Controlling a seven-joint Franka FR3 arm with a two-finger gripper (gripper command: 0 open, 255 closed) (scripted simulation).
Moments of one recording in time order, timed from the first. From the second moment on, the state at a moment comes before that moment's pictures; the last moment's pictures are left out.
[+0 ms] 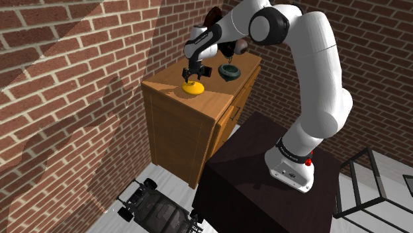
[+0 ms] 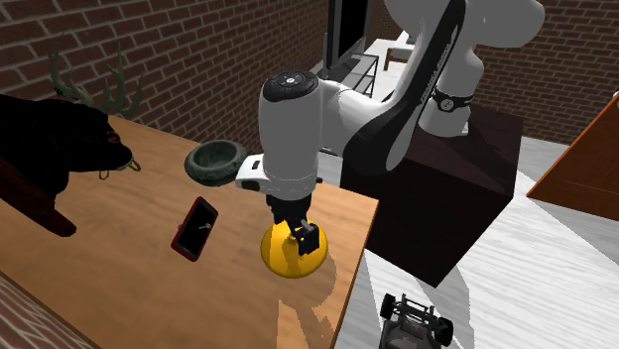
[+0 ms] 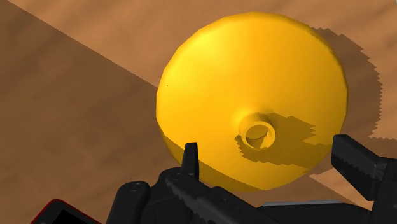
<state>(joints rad) -0.10 0.77 -0.12 -1.60 0.07 2.41 0.07</state>
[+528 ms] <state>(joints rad) -0.10 0.77 -0.12 -1.60 0.07 2.41 0.07</state>
